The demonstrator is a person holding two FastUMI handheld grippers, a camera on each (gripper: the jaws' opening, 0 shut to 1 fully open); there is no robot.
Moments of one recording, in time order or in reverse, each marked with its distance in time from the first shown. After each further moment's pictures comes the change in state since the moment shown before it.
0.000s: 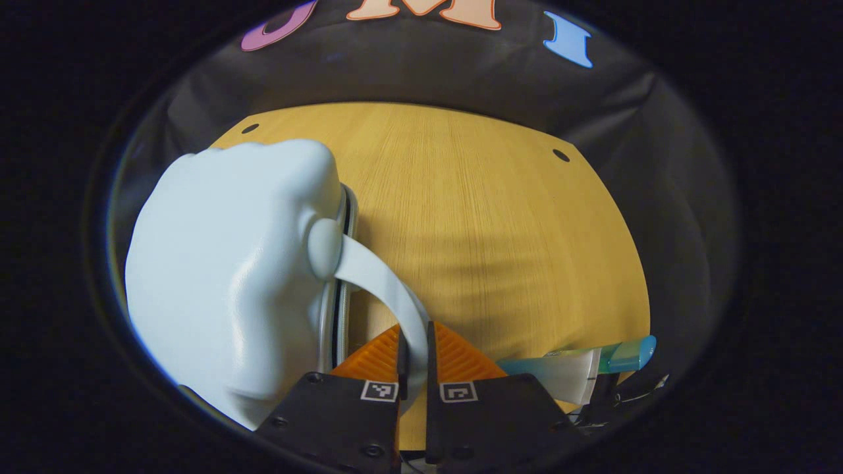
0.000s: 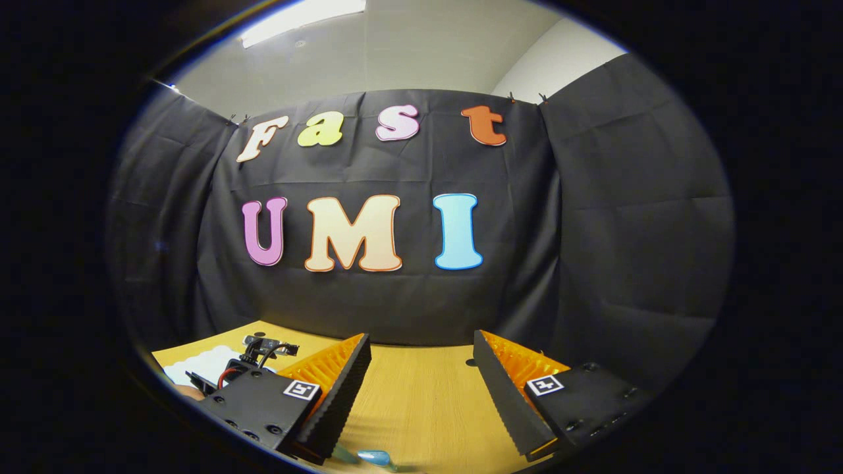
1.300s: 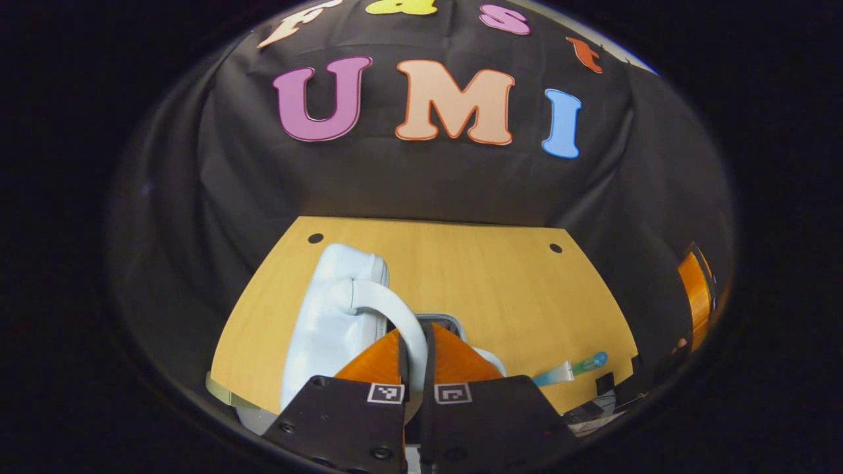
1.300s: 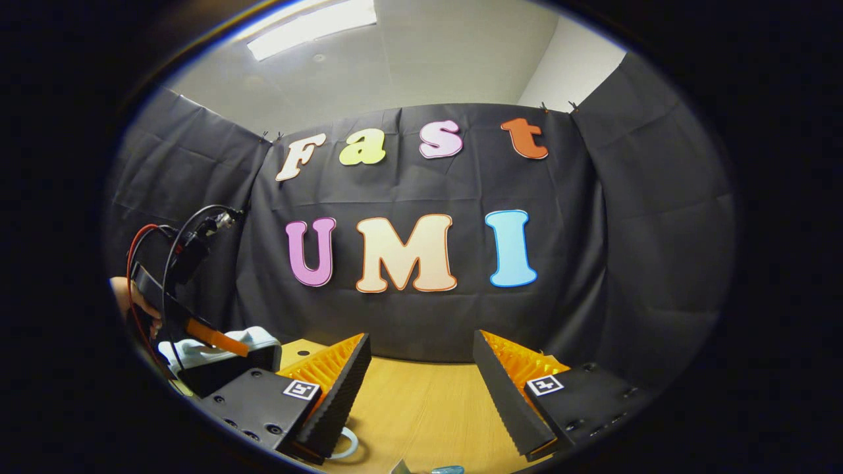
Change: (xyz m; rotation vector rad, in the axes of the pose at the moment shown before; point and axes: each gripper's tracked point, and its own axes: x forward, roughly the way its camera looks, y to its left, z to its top) left arm -0.170 0.110 0.119 0.036 -0.406 0.049; right arm 0.002 0.099 0.018 0.043 -0.076 0.160
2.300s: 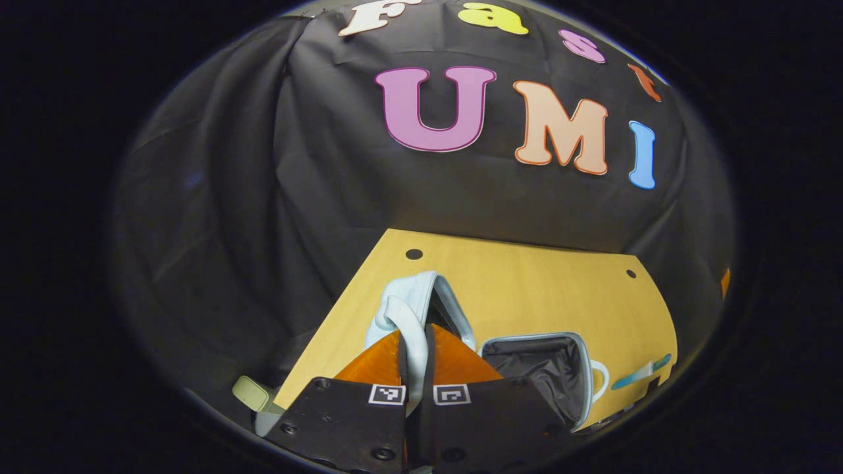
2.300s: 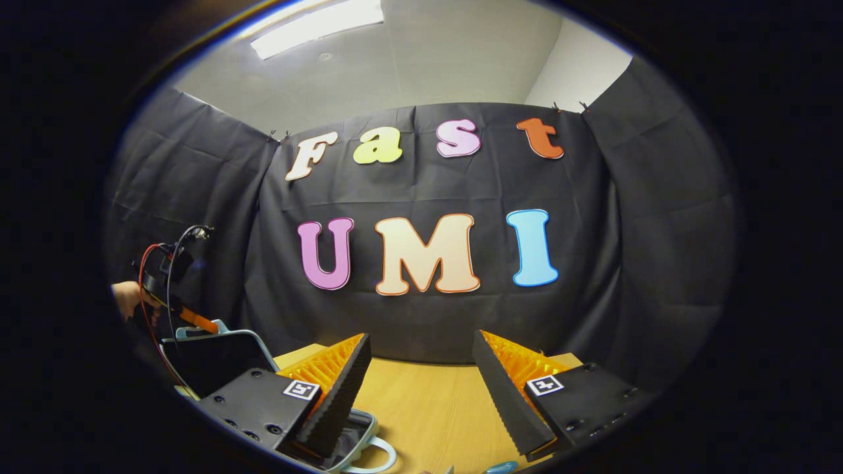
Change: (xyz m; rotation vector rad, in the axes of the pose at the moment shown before) left arm 0.009 0.219 0.008 -0.051 -0.044 0.210; right arm 0.020 0.072 -0.004 0.008 0.000 0.011
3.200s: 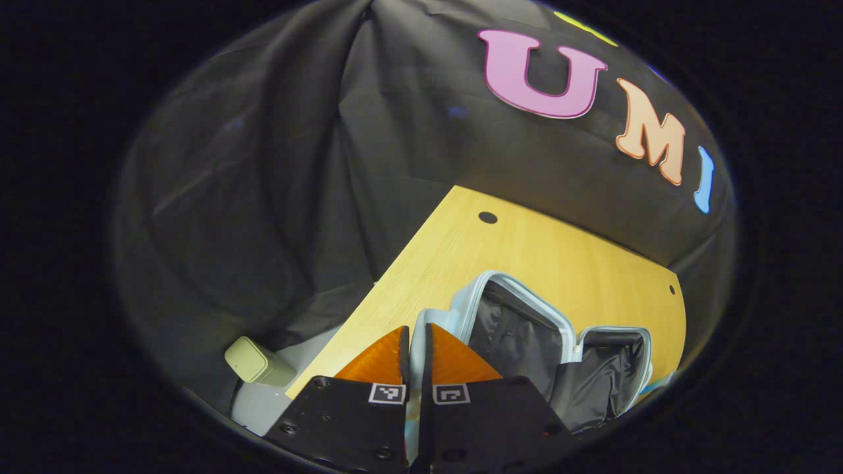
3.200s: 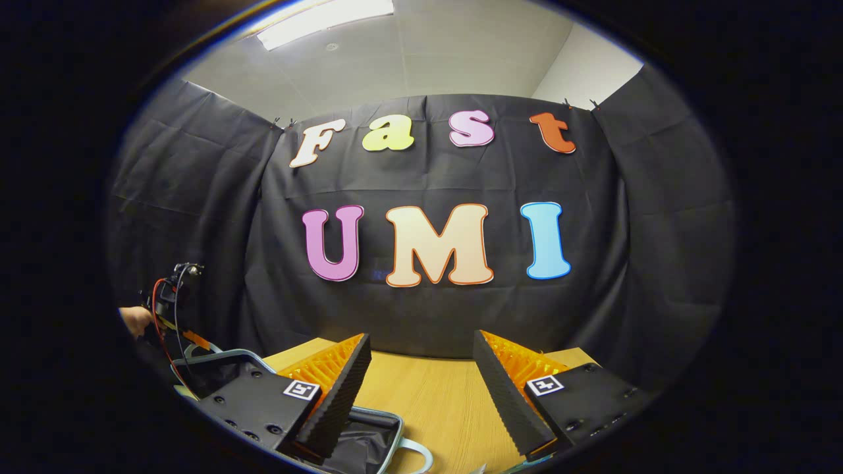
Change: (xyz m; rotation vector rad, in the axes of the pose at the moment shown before) left arm 0.069 0.127 -0.083 -0.204 0.171 0.118; right arm 0.018 0.045 -0.018 -0.025 0.047 -0.003
